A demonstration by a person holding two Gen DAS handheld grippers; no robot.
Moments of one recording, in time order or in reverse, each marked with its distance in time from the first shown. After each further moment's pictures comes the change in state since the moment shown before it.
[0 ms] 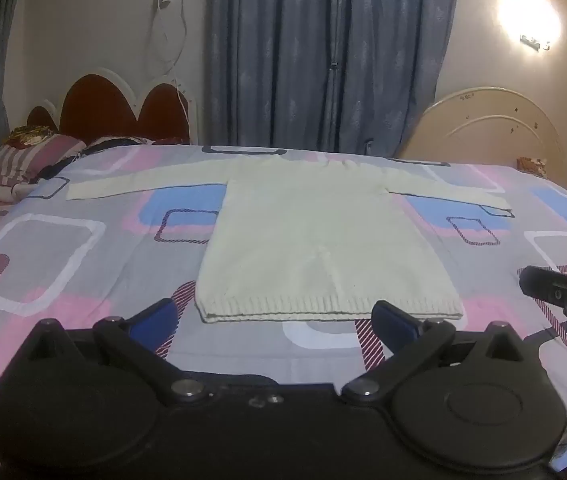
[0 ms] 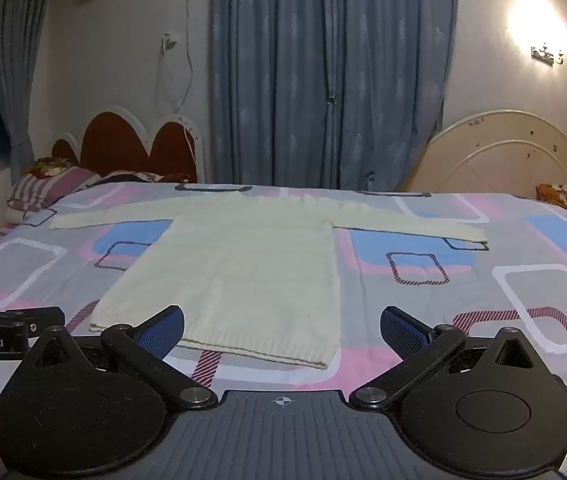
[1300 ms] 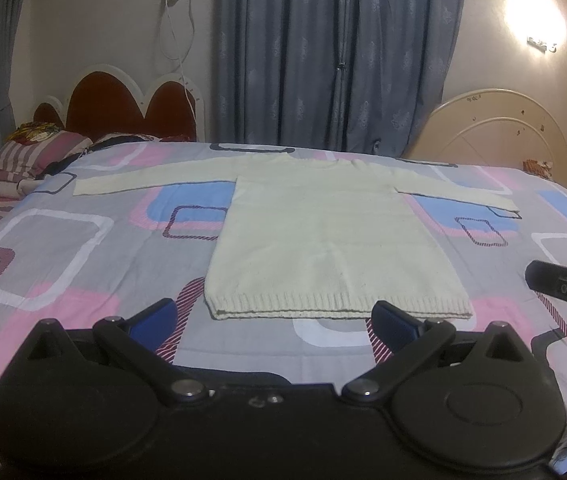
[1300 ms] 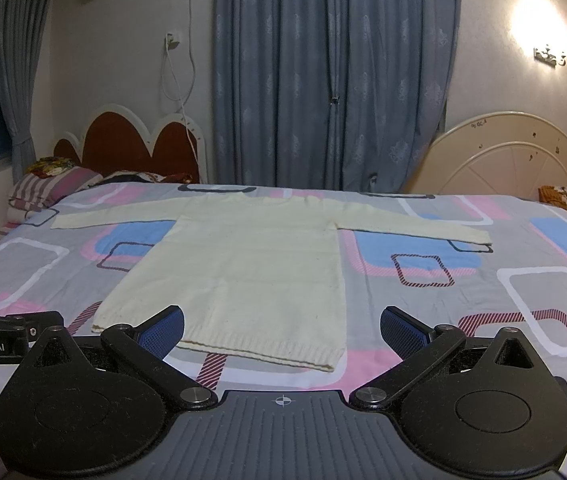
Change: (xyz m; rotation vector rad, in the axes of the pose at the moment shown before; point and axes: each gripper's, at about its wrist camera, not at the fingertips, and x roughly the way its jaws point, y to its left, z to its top) left arm 0.004 0.000 -0.005 -0.008 0.000 0.031; right arm 0.006 0.006 0.002 -0.004 0.002 -0.002
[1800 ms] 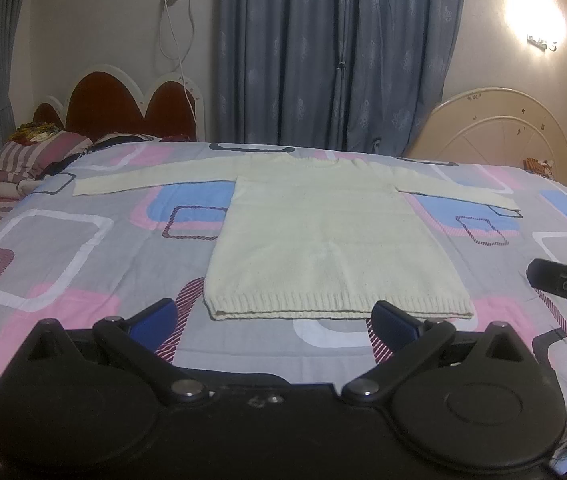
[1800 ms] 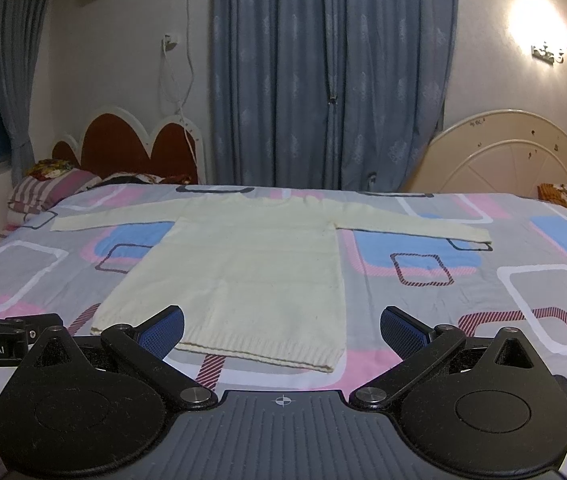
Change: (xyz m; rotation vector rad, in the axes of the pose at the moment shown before) left arm 0.003 0.000 -0.002 0.000 0.001 -0.002; right arm -0.002 -0.003 0.000 0.010 -0.006 -0.001
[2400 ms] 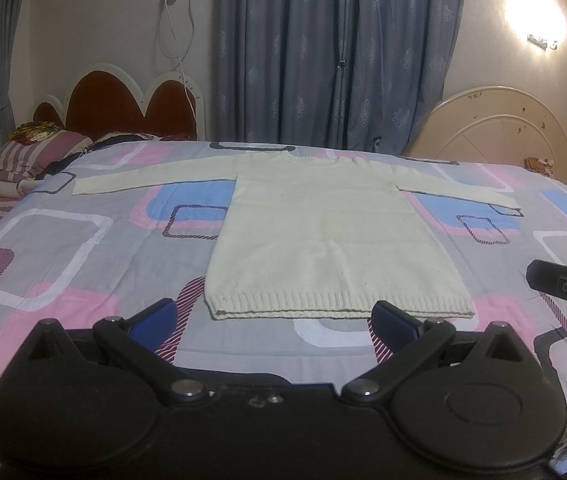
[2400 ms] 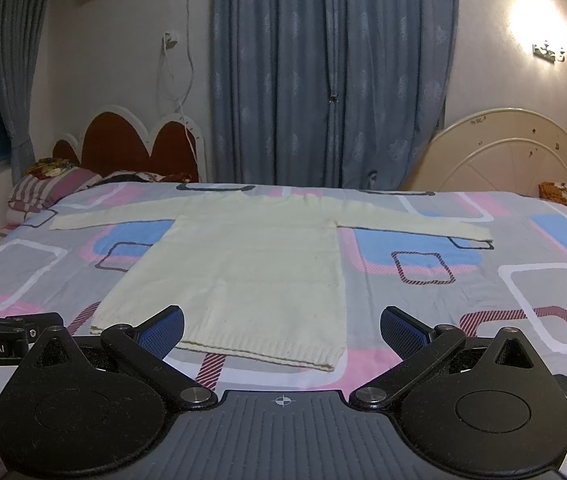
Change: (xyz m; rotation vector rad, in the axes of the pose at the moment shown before) left arm 0.000 0.001 -0.001 -0.002 0.002 -0.001; right arm 0.002 -0.001 -0.004 -0.001 0.004 0.005
